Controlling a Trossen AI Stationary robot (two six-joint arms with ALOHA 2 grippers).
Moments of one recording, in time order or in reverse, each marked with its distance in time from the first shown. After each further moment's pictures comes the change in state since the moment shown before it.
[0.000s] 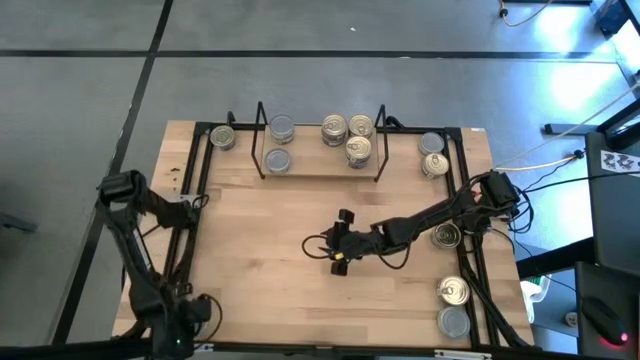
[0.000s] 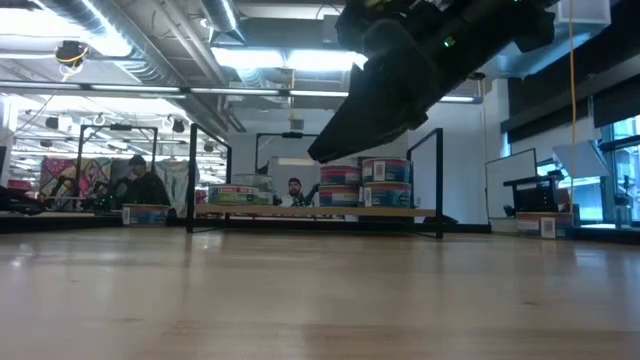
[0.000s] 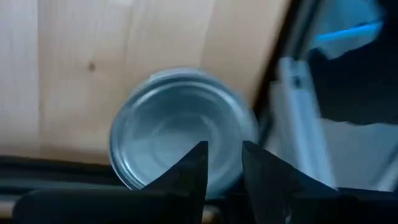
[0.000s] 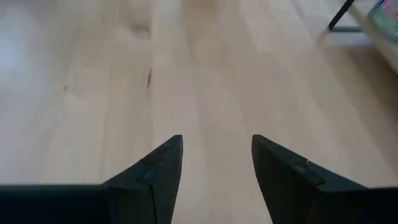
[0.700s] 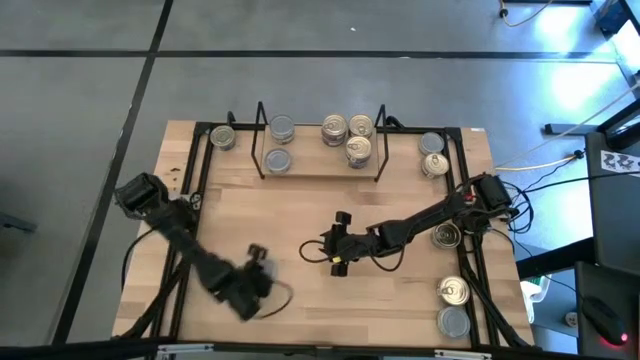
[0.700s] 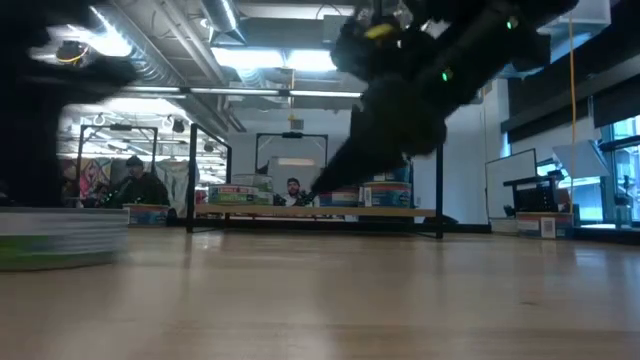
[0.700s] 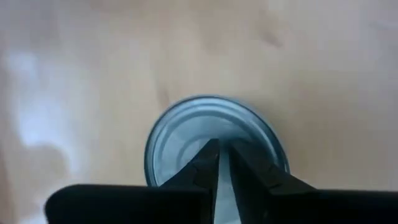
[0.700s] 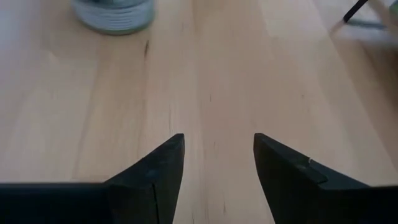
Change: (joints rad) left arm 0.503 0.114 -0.002 0.015 -0.482 1.140; right arm -0.002 0.065 0.002 0.010 0.008 -0.102
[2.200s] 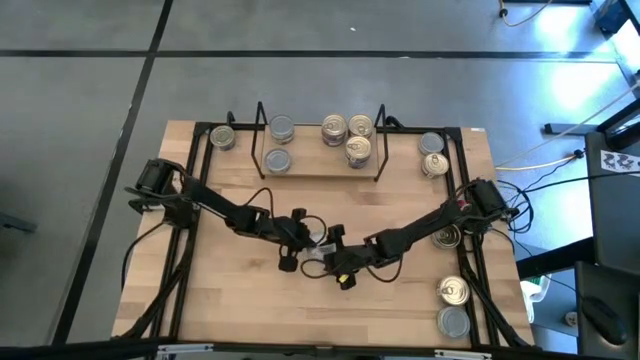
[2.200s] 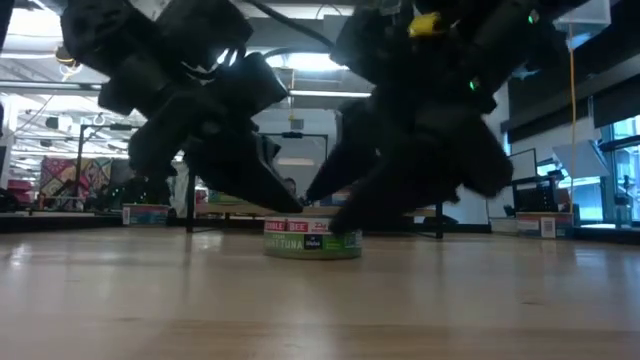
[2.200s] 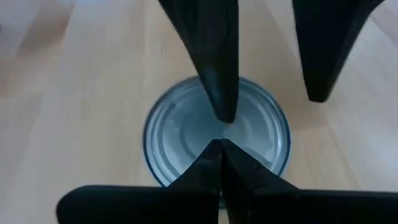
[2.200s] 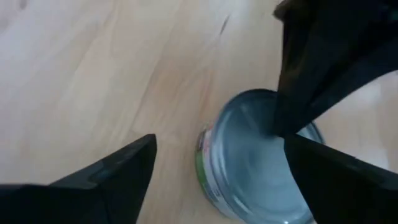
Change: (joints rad) left arm 0.541 0.016 -0.326 1.110 0.334 0.394; right arm 0.059 0.055 0.042 -0.044 -0.073 -0.273
